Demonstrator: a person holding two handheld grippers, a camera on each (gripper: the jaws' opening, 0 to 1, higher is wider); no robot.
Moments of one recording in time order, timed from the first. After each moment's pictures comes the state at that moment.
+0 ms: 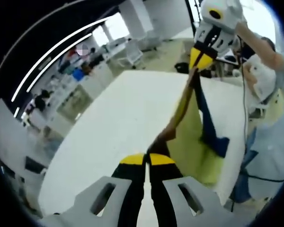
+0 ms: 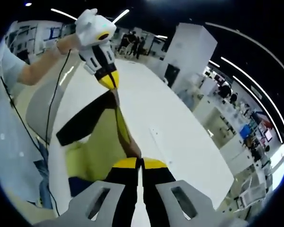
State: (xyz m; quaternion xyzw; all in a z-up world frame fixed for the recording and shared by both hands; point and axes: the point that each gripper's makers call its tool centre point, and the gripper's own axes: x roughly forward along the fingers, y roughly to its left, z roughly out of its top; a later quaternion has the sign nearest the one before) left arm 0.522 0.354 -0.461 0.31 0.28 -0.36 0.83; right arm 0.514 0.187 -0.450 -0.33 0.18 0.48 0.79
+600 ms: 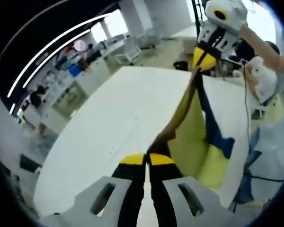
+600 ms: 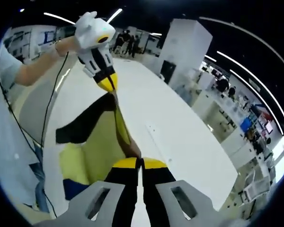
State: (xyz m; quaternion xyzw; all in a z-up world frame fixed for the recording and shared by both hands) left arm 0.558 0.356 -0.488 0.30 0.30 -0.37 0.83; right arm 0.547 0.188 -0.472 -0.31 0.19 0.47 0.80
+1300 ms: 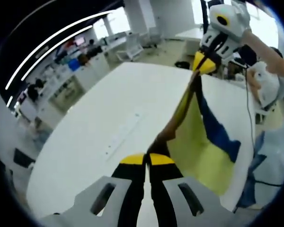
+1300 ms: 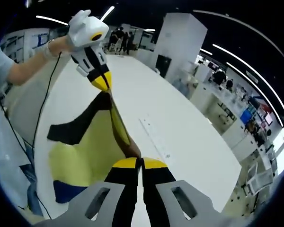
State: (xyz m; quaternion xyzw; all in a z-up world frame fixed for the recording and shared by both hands) left arm 0.594 0.357 -0.525 0.27 0.32 -0.38 0.82; right arm 0.588 0.190 -0.511 -0.30 0.22 0.45 0.81
